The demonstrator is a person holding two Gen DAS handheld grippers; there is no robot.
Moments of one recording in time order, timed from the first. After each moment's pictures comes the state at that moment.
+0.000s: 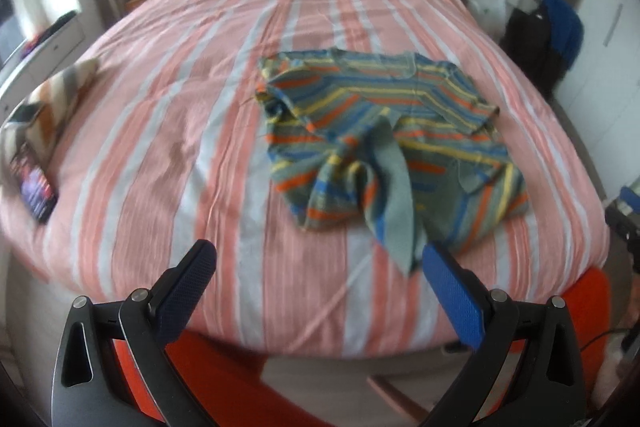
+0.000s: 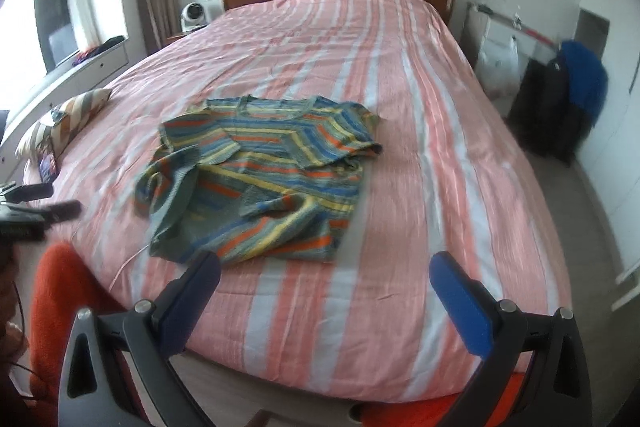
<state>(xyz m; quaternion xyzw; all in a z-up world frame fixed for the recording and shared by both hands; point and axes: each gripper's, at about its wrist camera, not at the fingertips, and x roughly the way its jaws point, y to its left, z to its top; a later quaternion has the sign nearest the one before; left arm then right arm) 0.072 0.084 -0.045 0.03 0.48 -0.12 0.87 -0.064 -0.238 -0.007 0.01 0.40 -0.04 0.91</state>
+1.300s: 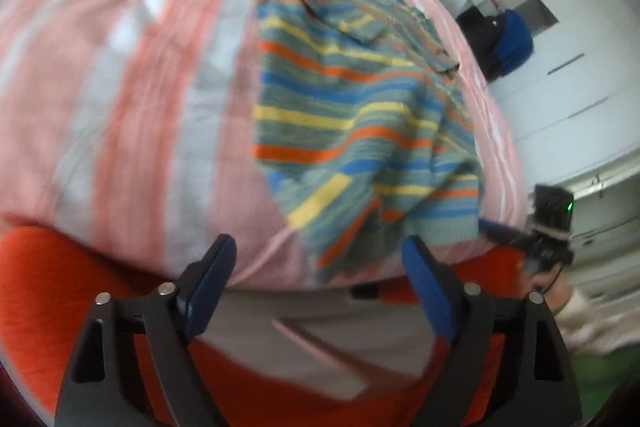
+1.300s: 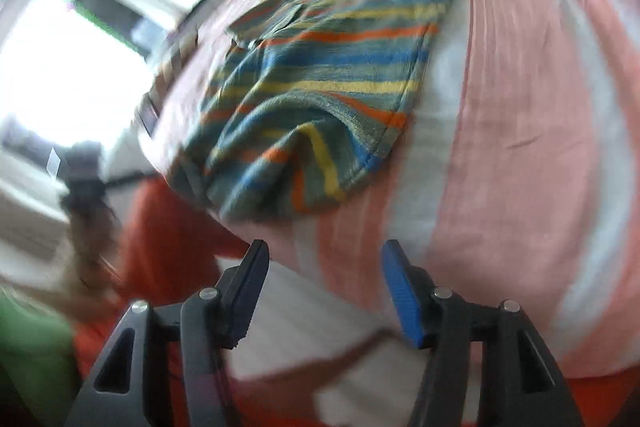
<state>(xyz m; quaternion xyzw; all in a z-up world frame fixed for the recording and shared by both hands) 0.050 0.127 -0.145 -0.15 0.59 -0.24 0.76 -0.064 -0.280 -0.158 0.23 0.53 0.24 0.78</state>
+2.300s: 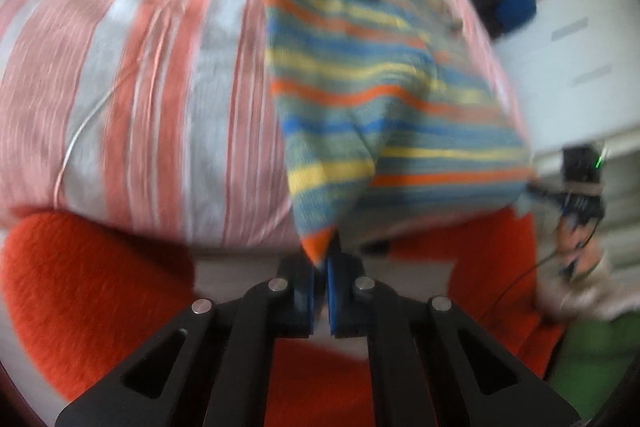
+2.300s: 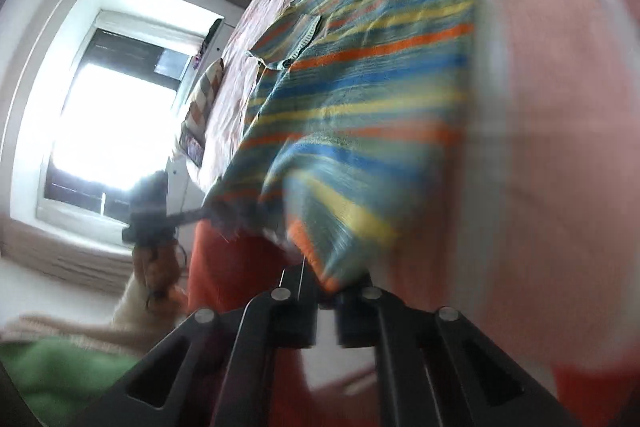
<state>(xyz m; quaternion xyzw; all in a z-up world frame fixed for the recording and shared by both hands) 0.037 0.140 -0.140 -0.08 0.64 -0.27 0.72 -0.081 -0.306 -0.122 0.30 0.55 0.25 0.74</state>
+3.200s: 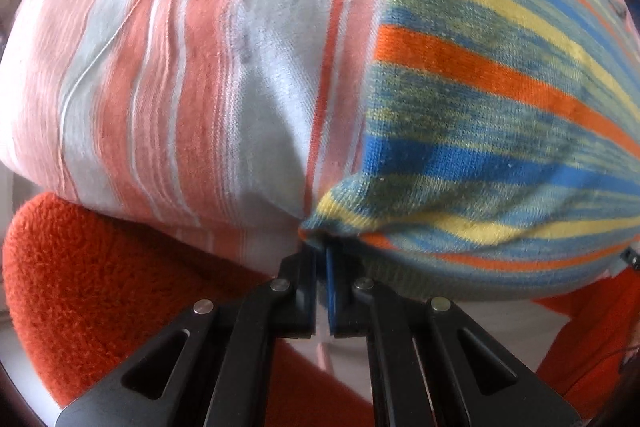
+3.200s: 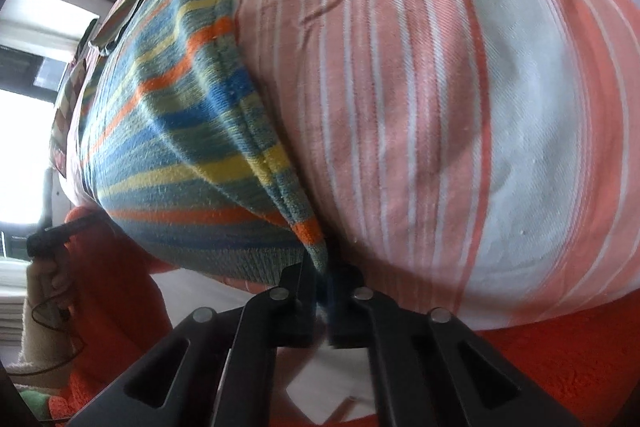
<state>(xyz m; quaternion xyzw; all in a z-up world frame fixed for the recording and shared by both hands) 0.042 0.085 -0.219 0.01 0.68 -0.01 0.73 -0.091 -0.317 -0.214 0.24 0.63 0.06 0.74</state>
